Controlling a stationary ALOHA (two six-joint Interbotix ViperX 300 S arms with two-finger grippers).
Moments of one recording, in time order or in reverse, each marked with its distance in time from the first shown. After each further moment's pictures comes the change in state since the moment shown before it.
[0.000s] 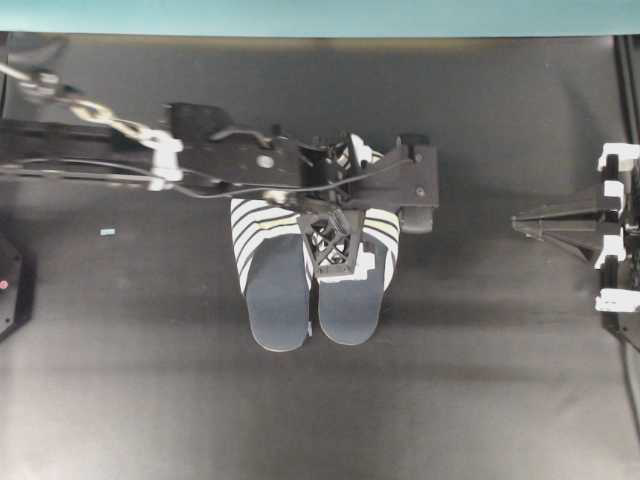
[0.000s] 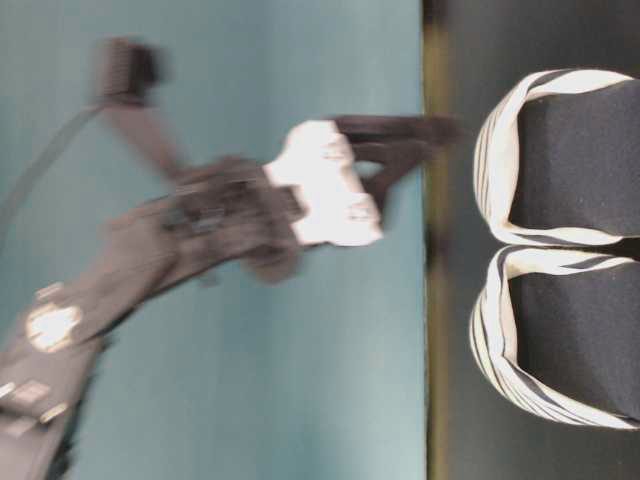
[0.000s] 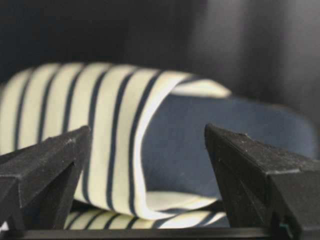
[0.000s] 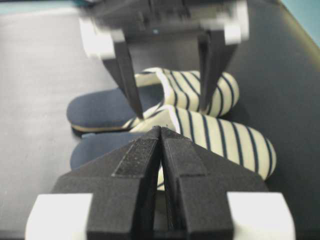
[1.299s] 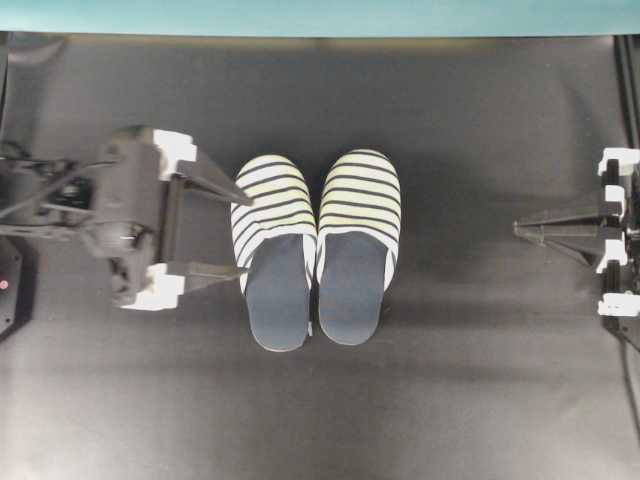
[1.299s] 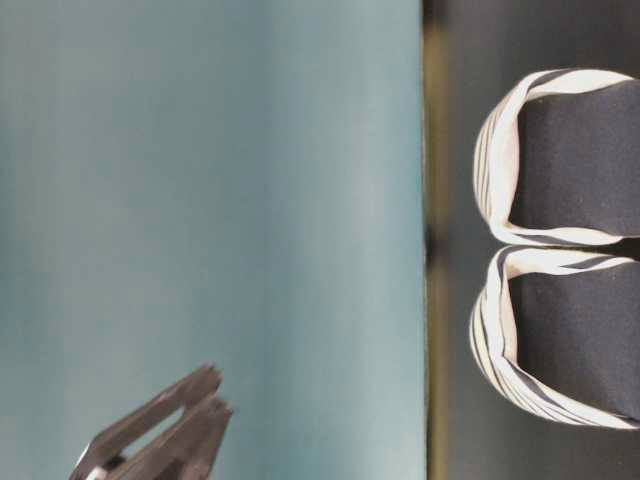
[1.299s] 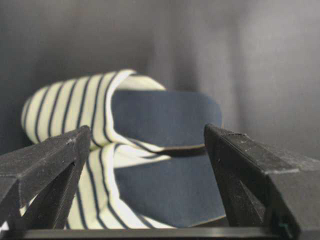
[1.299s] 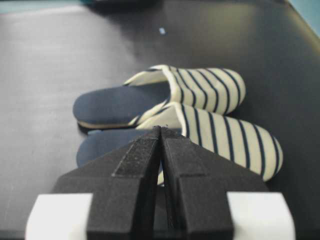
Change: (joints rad) left arm -0.072 -0.752 0.719 0.000 -0.465 -0.014; right arm 0.017 -0.011 0.020 0.003 -0.011 0.000
